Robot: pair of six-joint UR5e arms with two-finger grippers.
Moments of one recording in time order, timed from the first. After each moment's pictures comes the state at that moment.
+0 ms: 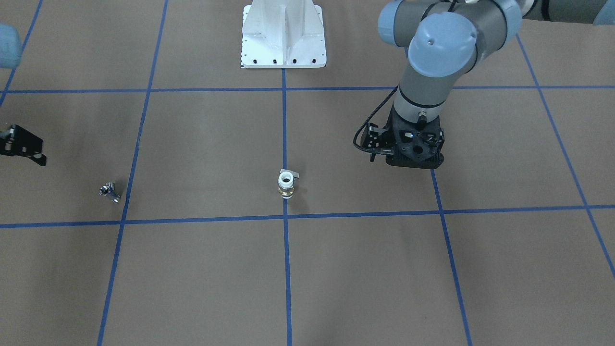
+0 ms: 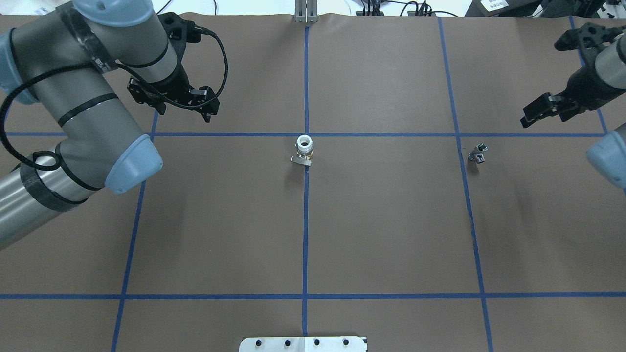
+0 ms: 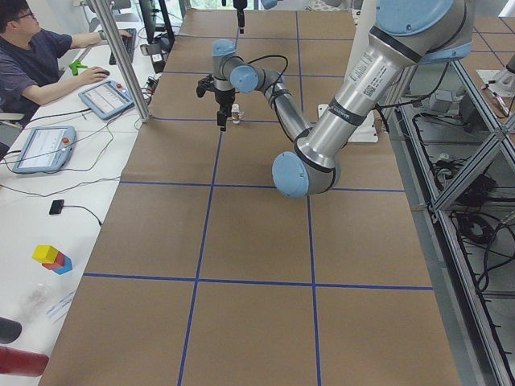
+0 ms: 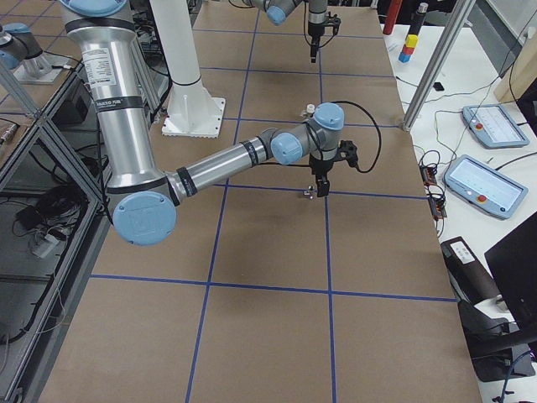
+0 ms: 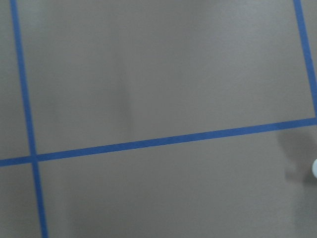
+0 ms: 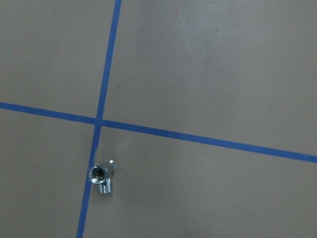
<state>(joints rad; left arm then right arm) -0.84 -2.22 -1.76 -1.35 -2.04 -0.76 1.10 -1.39 1.78 -1.46 2.25 0.48</state>
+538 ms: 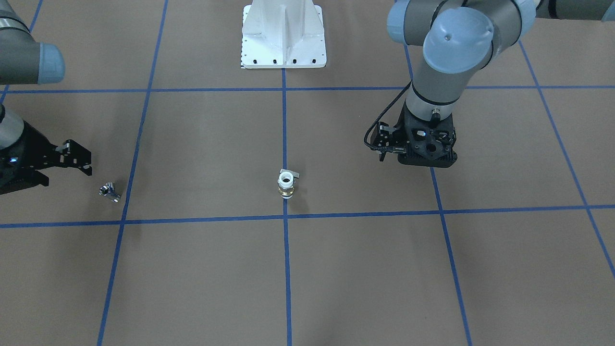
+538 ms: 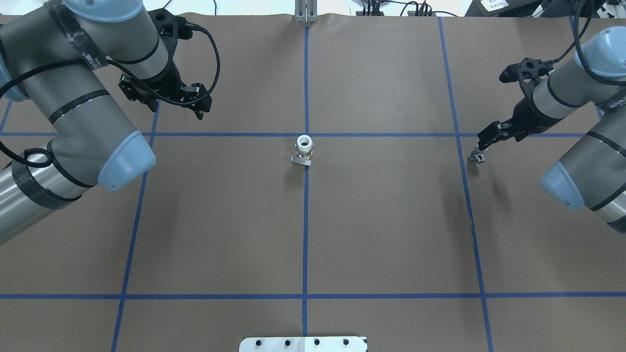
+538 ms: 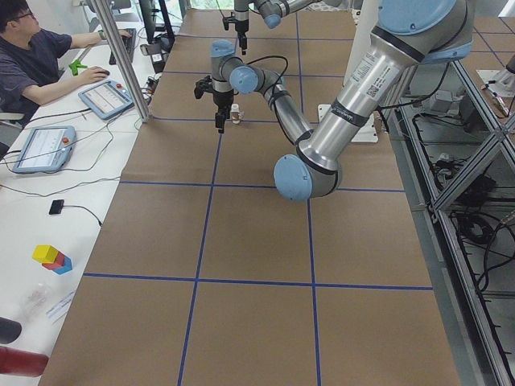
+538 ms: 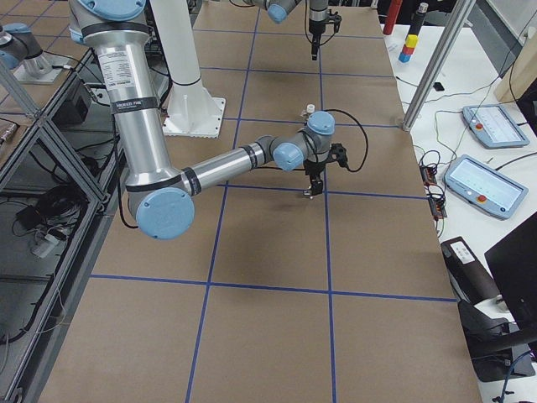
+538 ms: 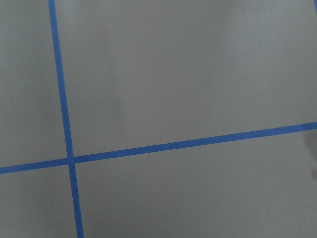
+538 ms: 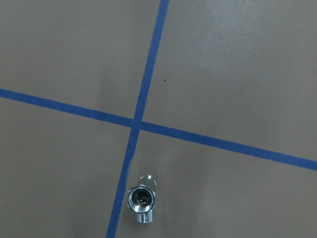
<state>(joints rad) -0.85 -2.21 -1.77 -1.33 -2.04 -0.76 0.96 -1.34 1.68 -1.35 2.20 0.55</state>
